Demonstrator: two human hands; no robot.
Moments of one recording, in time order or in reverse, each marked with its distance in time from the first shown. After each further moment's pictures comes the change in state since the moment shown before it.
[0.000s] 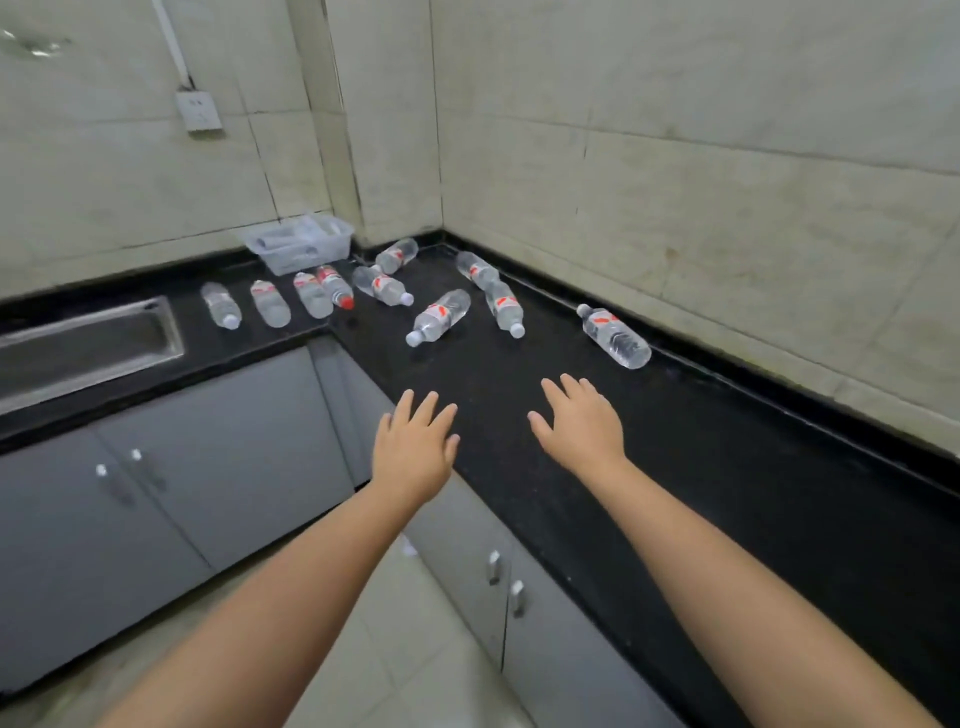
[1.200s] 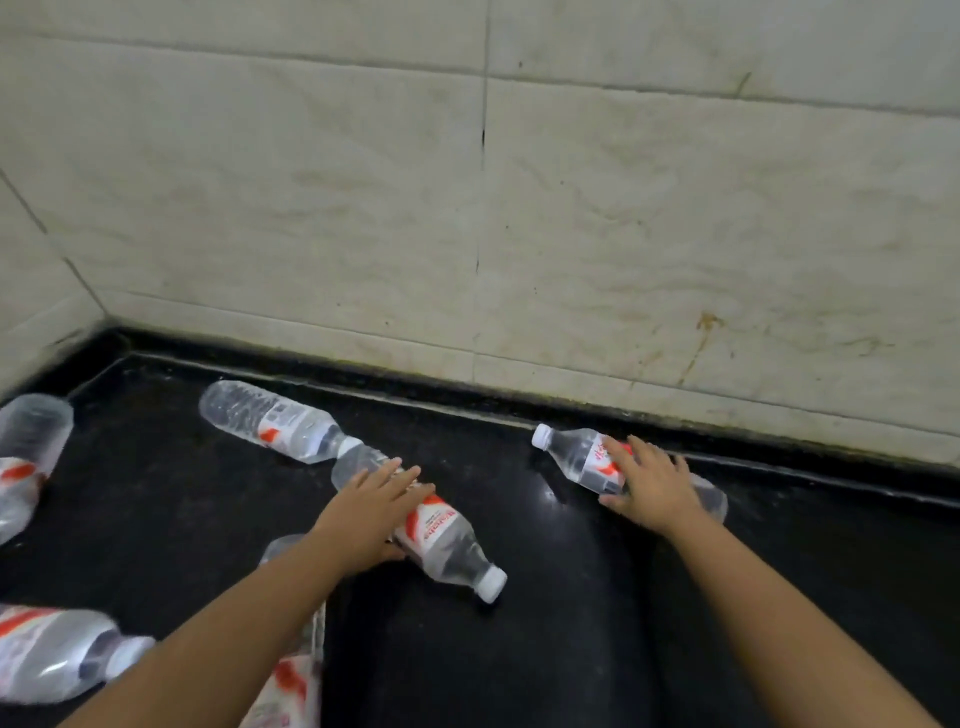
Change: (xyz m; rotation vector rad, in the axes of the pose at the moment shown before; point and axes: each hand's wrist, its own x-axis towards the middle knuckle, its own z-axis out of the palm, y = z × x) left_hand 0.638 -0.040 0.180 0.260 -0.455 1.010; right_hand 0.401 0.207 0.173 -0.186 -0.334 0.807
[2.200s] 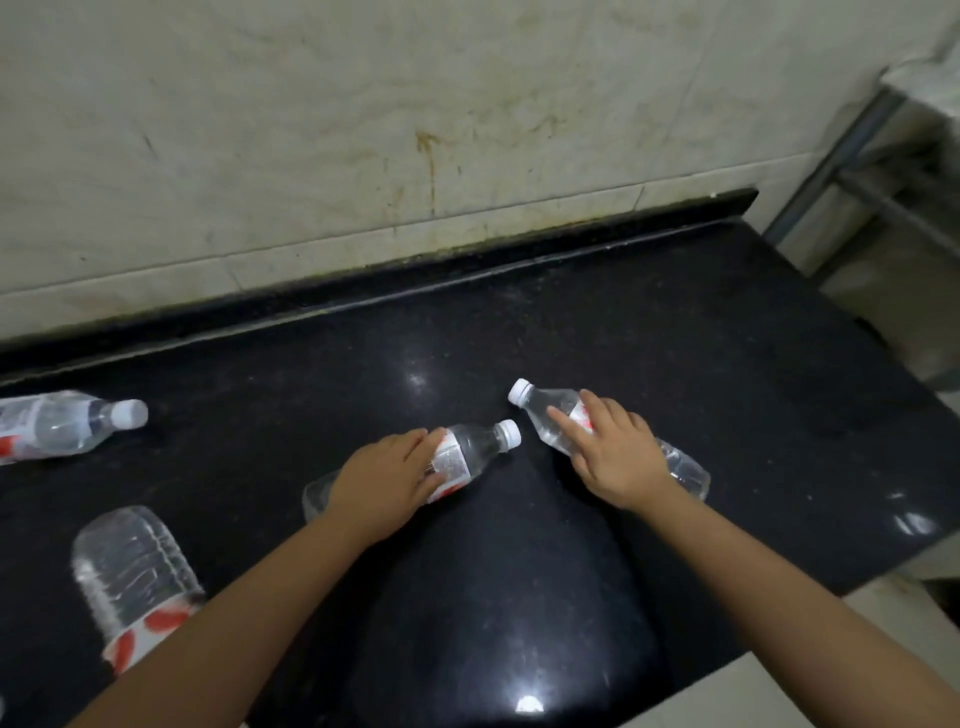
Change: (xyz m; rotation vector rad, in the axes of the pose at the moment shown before) left_hand -0.025 0.161 0.021 -0.145 0.165 0.508; right_hand -0.246 0.042 0.058 0.050 0.080 0.242
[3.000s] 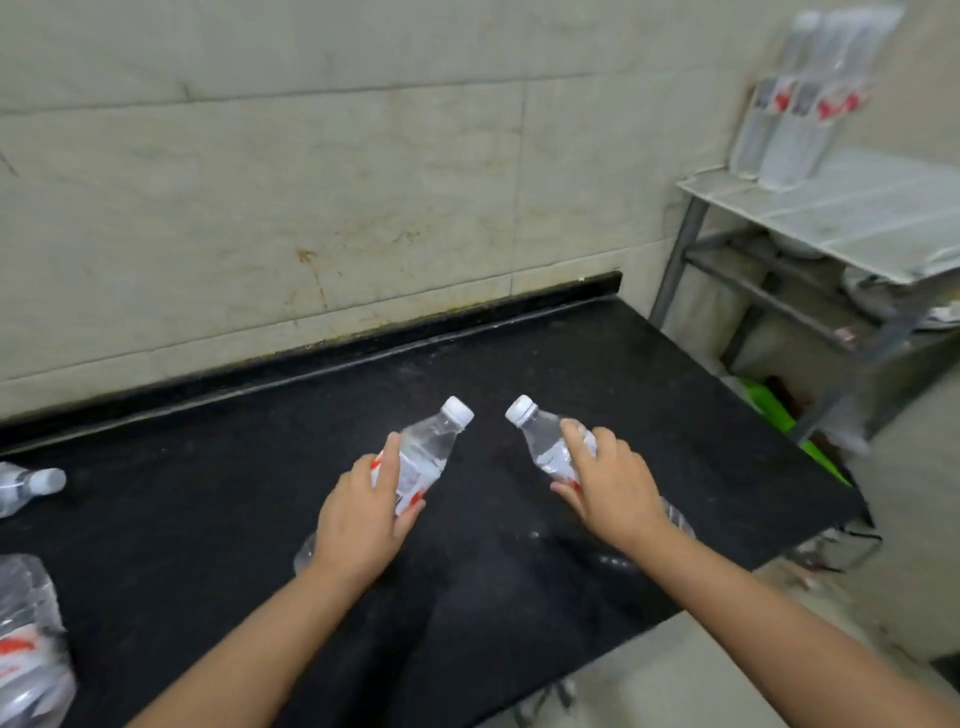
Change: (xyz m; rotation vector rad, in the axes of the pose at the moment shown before) left_hand 0.004 0.190 -0.025 -0.044 0.280 -0.251; right_hand -0.107 0.132 -0.040 0.045 0.291 0.140
